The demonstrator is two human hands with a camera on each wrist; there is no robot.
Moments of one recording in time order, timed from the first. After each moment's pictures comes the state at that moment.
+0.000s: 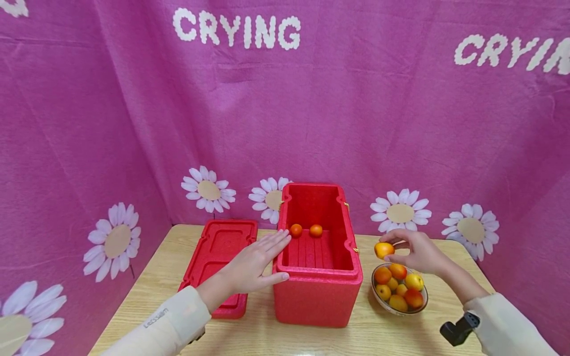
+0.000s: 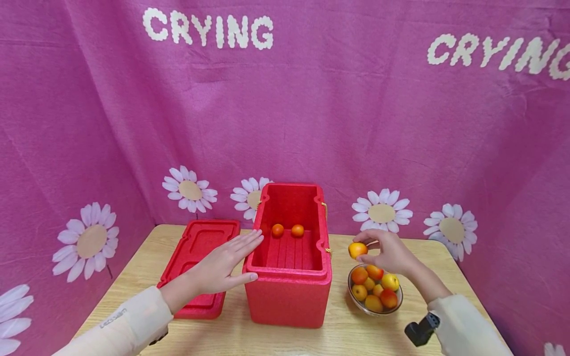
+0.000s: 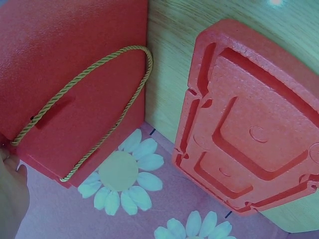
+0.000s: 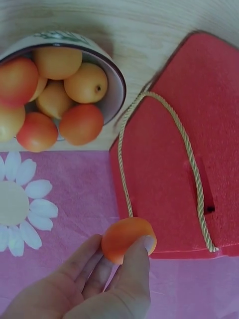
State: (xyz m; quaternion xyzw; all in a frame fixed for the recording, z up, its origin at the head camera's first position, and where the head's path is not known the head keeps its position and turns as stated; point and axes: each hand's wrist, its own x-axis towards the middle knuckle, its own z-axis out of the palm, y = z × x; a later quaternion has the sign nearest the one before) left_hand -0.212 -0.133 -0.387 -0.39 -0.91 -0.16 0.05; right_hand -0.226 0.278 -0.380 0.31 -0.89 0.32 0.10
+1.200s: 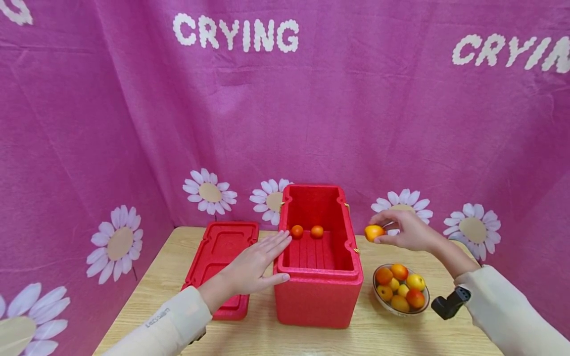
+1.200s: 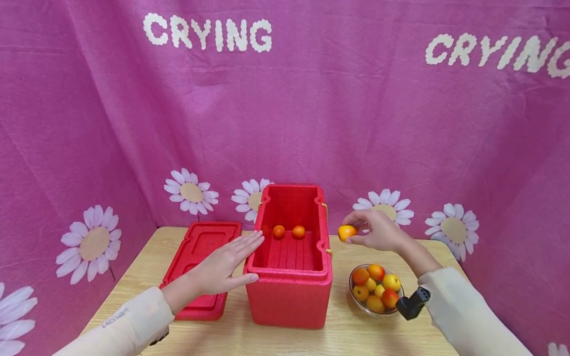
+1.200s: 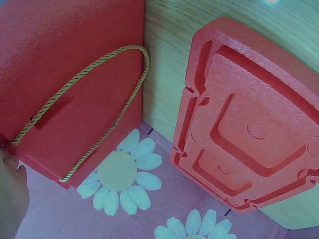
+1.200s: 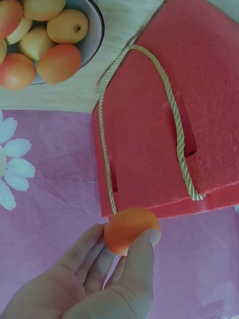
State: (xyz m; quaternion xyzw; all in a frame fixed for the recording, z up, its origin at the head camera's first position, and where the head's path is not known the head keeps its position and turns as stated) left_hand -0.212 -0.133 -0.387 -0.39 -0.91 -0.15 0.05; right_hand -0.254 0.258 -0.341 0.39 -0.86 0.31 0.12
